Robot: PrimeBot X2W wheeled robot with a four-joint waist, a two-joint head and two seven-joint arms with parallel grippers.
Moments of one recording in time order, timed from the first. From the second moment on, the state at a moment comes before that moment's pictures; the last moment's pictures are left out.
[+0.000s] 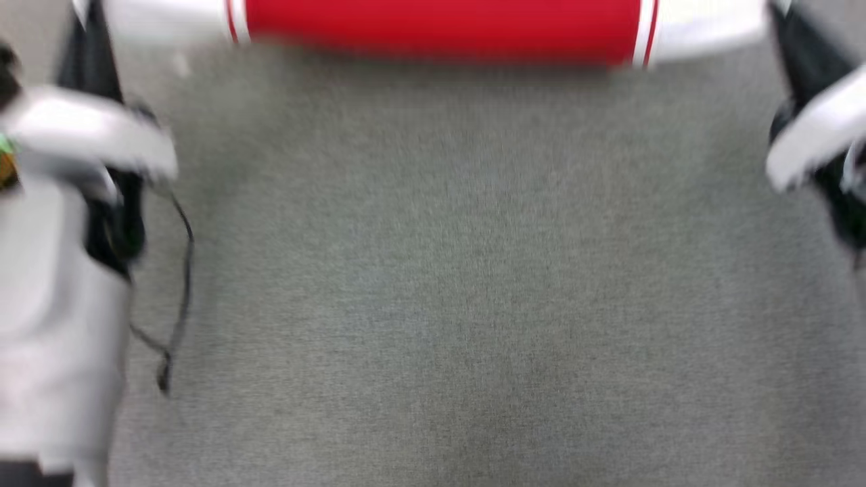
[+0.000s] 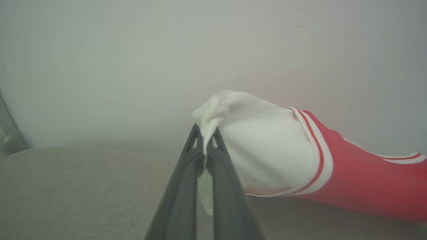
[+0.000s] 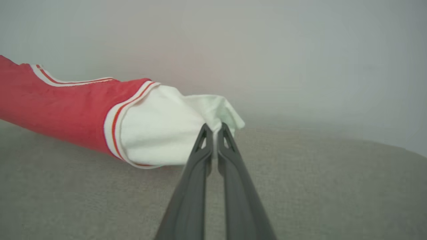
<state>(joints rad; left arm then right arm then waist) -0.86 0.39 -0.18 0.61 -0.63 -0.03 -0.26 -0.87 -0.42 0.28 0.52 0.53 0.13 0.01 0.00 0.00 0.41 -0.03</state>
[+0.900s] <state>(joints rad) 0.27 0.38 -0.21 0.06 -0.63 0.22 -0.14 0.30 -0.22 -0.05 0.05 0.47 0.13 0.30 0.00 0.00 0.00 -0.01</state>
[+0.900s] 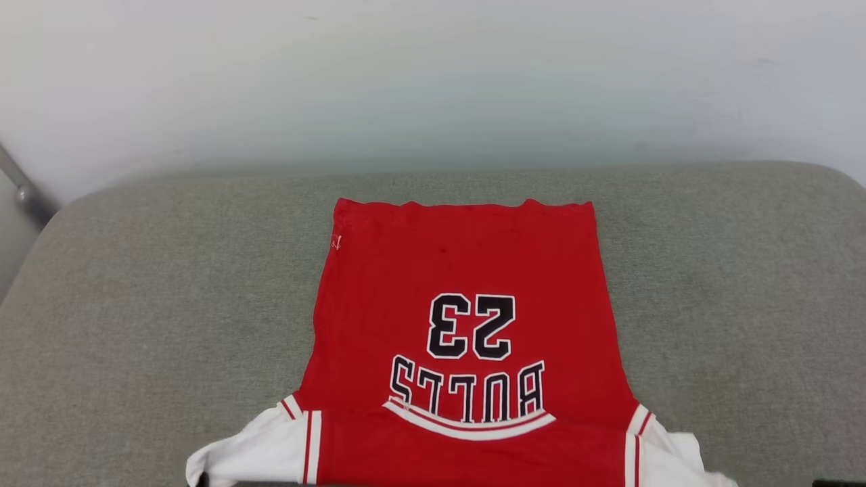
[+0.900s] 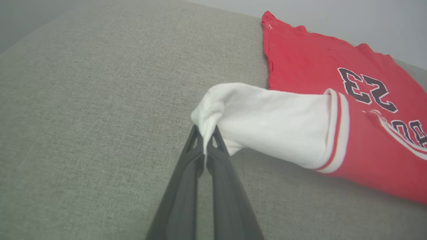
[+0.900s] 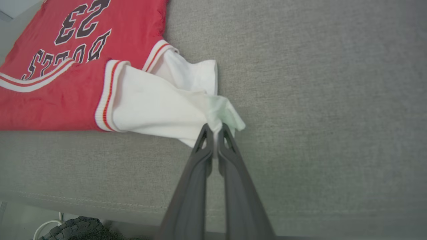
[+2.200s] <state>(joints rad) -0.08 0.23 -0.34 -0.05 -0.55 0.10 -0.25 -0.99 -0.27 -0.33 0.59 0.20 0.13 0.99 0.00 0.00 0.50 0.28</state>
